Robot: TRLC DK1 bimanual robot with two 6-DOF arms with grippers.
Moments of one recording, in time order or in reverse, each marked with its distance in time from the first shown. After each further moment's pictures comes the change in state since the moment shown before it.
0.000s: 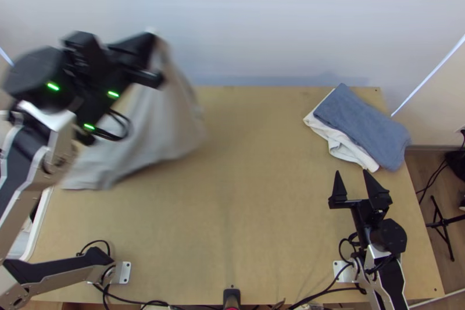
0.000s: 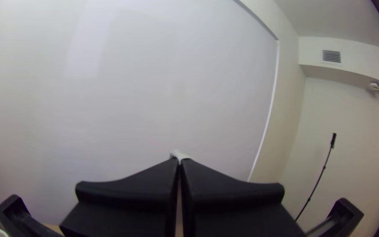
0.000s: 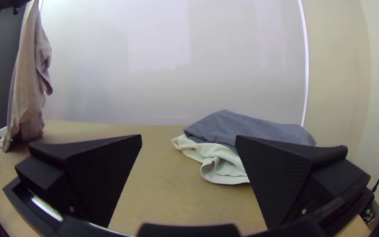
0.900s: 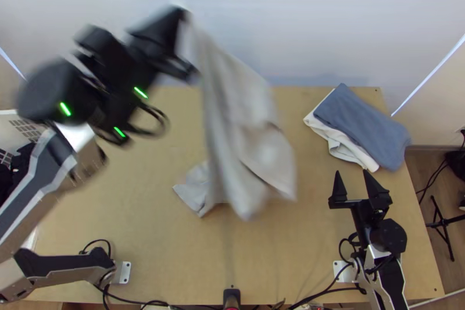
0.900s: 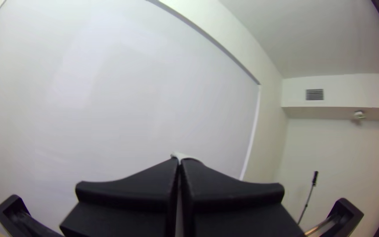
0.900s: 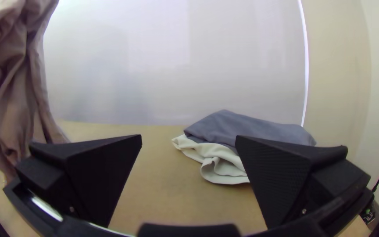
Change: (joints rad) left arm -0.192 0.080 0.065 0.323 -0.154 0.008; right arm 0.000 0.000 0.000 0.000 0.000 0.000
